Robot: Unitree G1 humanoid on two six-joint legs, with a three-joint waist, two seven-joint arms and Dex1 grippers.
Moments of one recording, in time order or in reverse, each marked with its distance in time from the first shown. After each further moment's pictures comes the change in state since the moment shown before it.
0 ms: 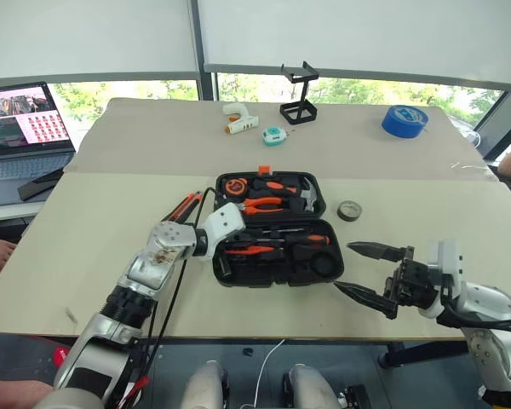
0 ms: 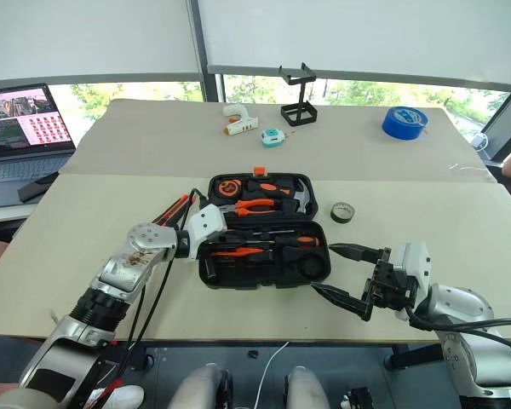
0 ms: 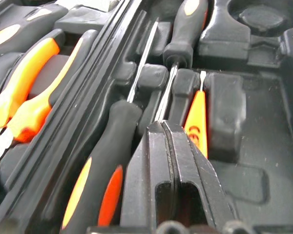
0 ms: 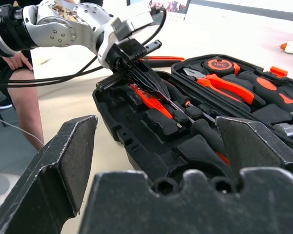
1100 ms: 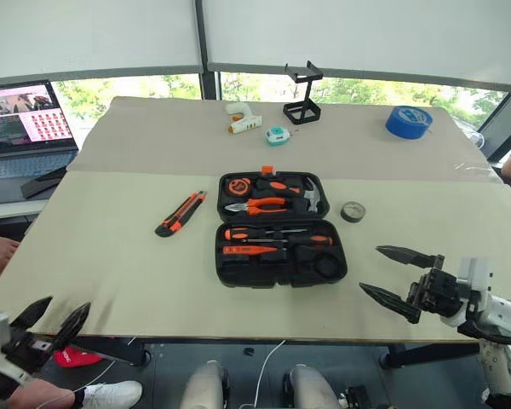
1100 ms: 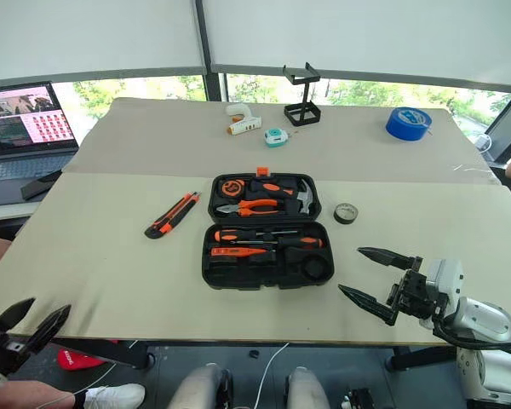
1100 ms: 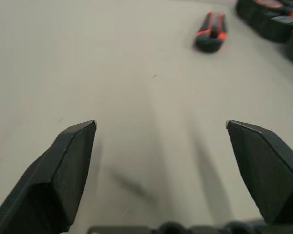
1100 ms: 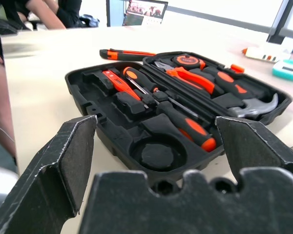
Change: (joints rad) left arm 1.049 0.003 1.038 -0.357 -0.482 -0.033 0.140; right arm 0.012 0.044 -0.101 0.247 -0.035 -0.234 0.155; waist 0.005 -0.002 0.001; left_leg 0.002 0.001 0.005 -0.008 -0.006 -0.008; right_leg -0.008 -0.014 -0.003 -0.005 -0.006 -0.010
